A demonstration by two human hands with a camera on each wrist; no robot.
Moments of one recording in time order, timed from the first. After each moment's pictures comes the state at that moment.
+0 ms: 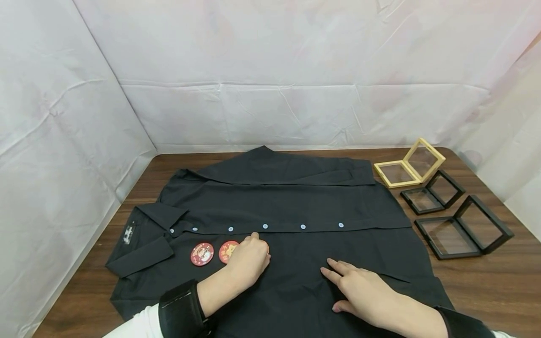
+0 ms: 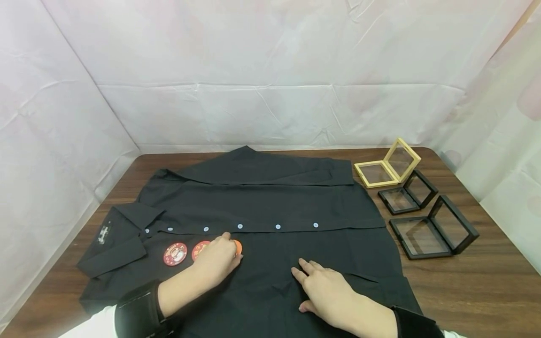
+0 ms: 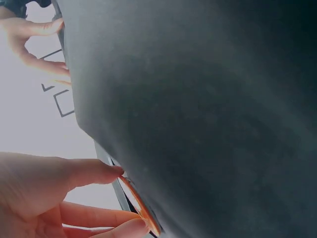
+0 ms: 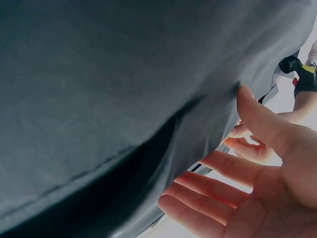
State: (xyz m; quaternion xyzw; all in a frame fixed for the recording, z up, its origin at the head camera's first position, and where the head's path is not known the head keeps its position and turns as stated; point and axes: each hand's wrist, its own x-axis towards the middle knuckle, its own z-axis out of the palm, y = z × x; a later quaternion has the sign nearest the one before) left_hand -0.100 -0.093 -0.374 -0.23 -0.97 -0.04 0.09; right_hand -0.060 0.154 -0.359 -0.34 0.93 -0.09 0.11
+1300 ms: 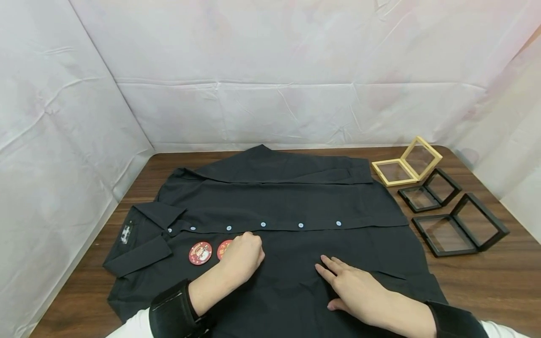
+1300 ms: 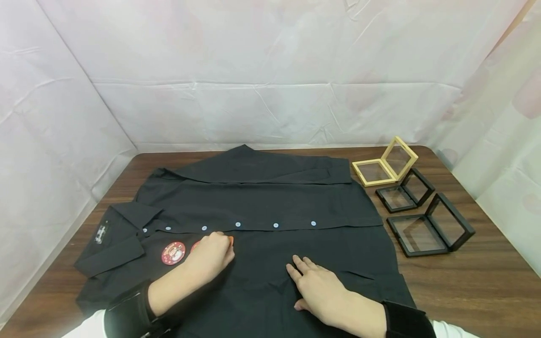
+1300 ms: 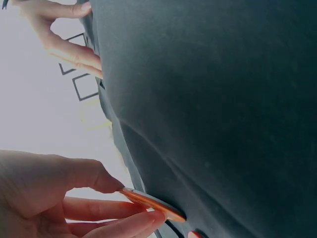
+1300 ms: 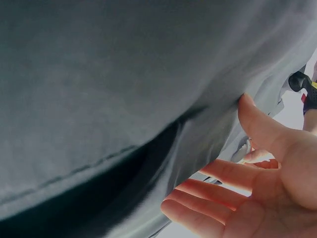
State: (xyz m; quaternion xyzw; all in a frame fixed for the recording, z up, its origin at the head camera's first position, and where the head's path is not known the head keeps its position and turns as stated) left_hand -0.101 -0.100 -0.362 -0.23 -0.96 -0.10 0.10; right_hand -0.061 0.147 -0.363 -0.36 0.92 -0.05 0.10
